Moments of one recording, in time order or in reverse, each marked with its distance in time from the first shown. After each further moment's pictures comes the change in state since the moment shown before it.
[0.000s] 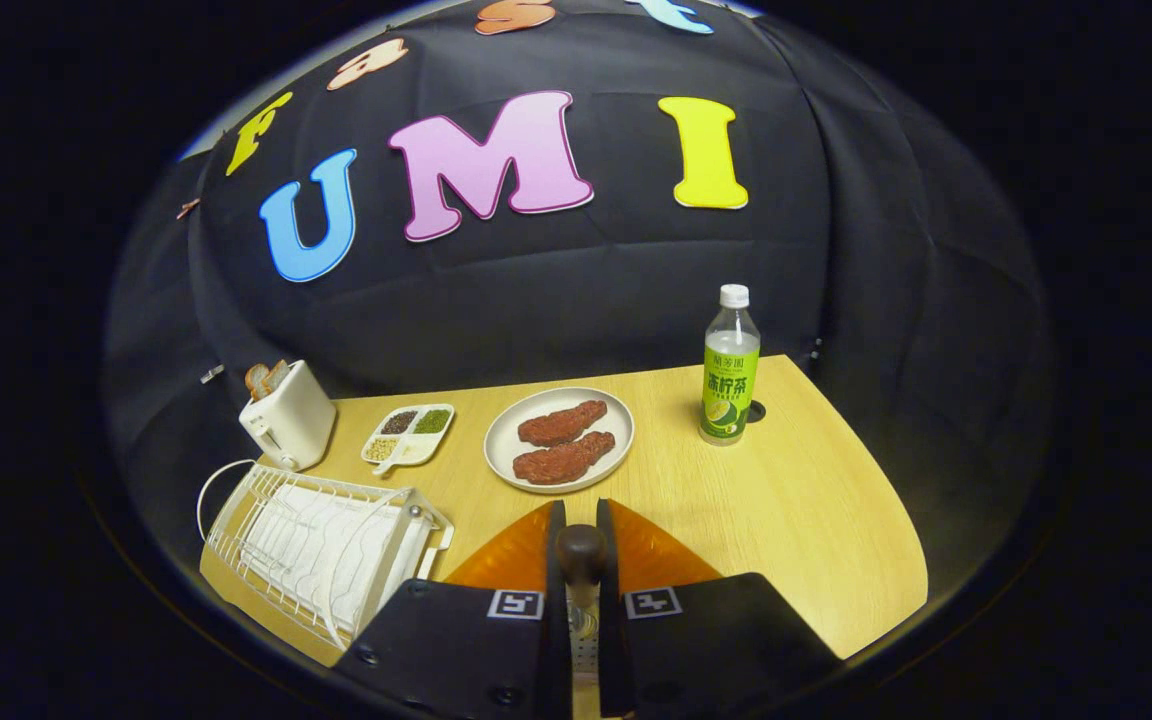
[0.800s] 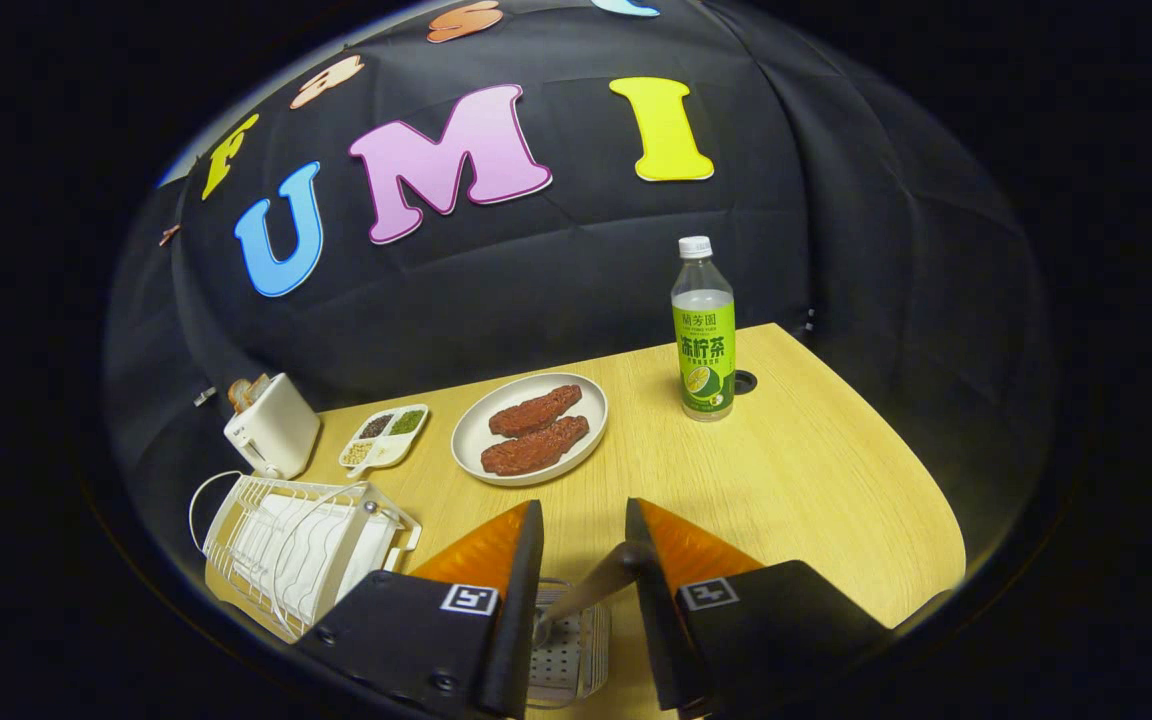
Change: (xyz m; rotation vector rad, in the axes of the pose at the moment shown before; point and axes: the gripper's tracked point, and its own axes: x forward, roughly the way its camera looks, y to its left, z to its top) arm 0.046 -0.043 -0.049 0.087 0.005 -0.001
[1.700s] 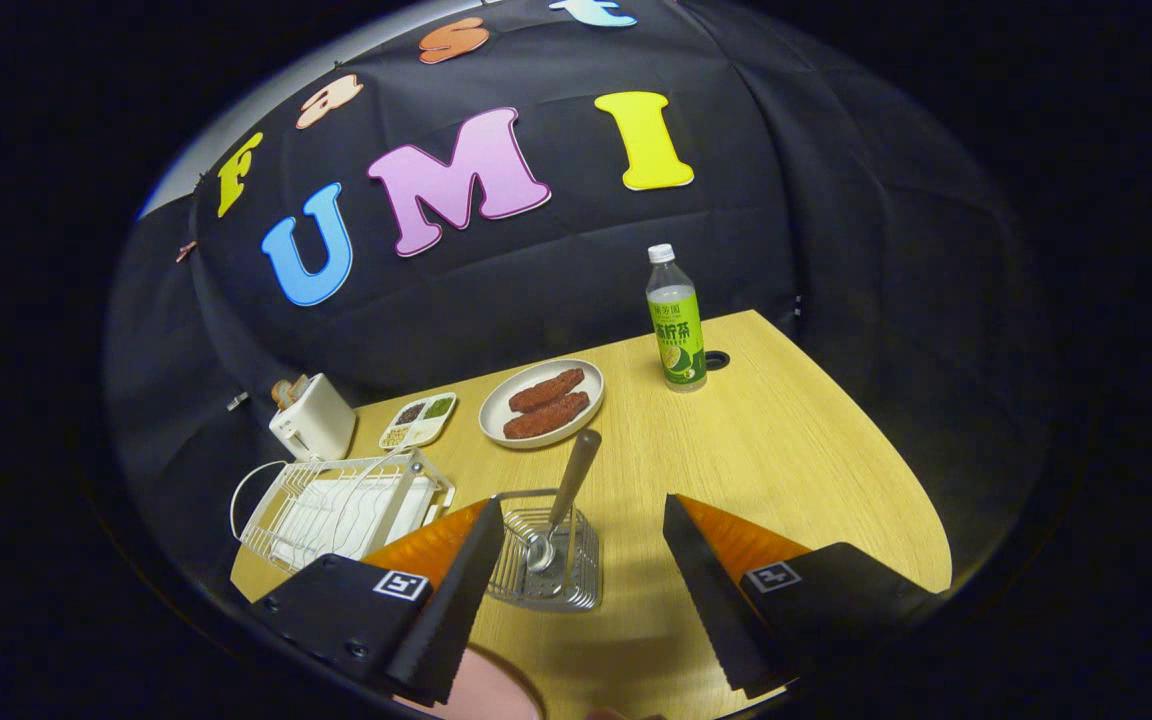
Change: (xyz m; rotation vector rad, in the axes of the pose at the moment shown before) arm -0.093 -0.011 -0.007 0.044 -0.016 0.046
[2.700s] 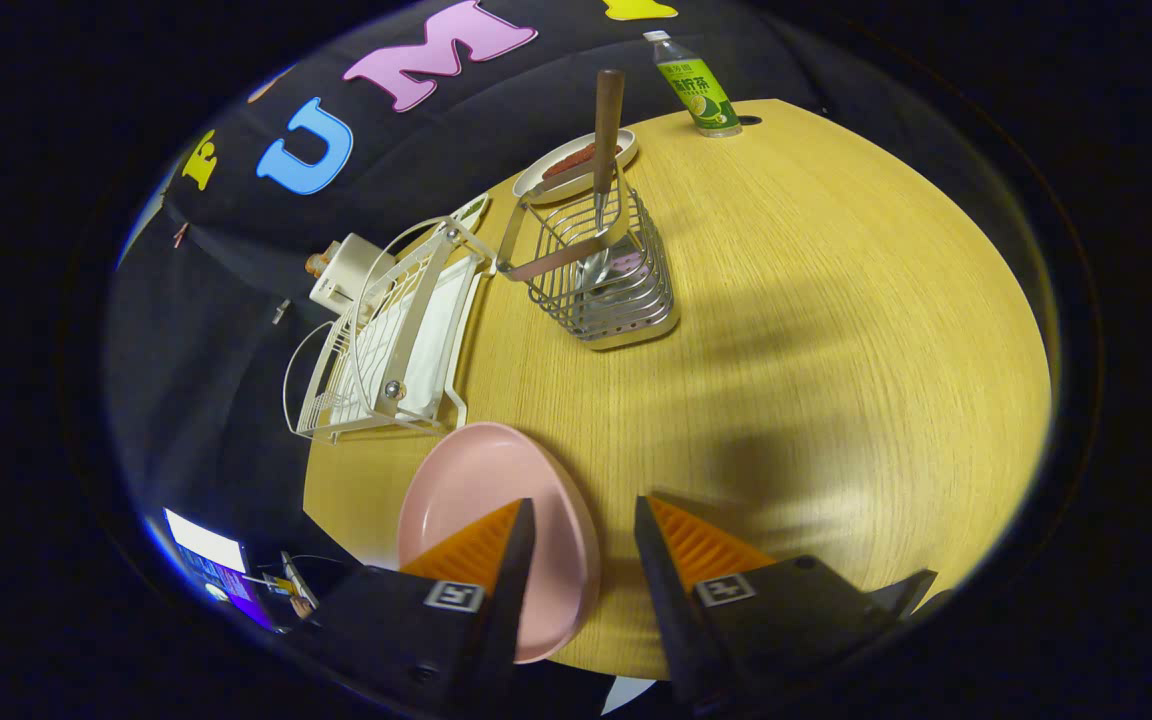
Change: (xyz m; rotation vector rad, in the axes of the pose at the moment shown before) arm -0.086 0.045 -0.198 0.188 0.579 0.169
